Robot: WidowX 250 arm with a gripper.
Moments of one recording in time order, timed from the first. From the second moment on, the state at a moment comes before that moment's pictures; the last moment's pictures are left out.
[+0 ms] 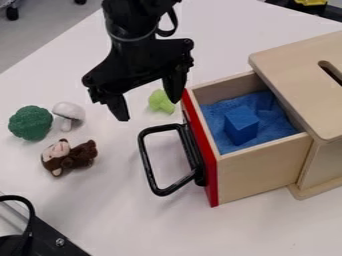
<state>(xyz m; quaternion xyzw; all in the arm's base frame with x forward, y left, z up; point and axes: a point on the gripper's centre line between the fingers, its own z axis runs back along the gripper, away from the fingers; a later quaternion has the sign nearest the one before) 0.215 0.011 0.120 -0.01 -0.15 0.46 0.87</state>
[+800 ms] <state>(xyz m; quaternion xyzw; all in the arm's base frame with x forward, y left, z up) 0.237 -0.024 0.129 -0.02 -0.13 0.26 0.96</state>
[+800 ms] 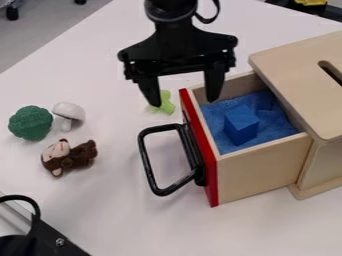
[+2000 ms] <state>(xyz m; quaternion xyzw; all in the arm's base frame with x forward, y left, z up) 0.277 -0.071 0.083 -0.03 -0.11 -0.07 0.99</state>
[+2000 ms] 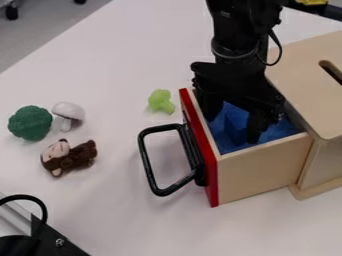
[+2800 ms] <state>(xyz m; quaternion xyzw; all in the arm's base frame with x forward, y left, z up) 0.290 -0.072 0.061 -0.02 -0.10 -0.08 0.99</state>
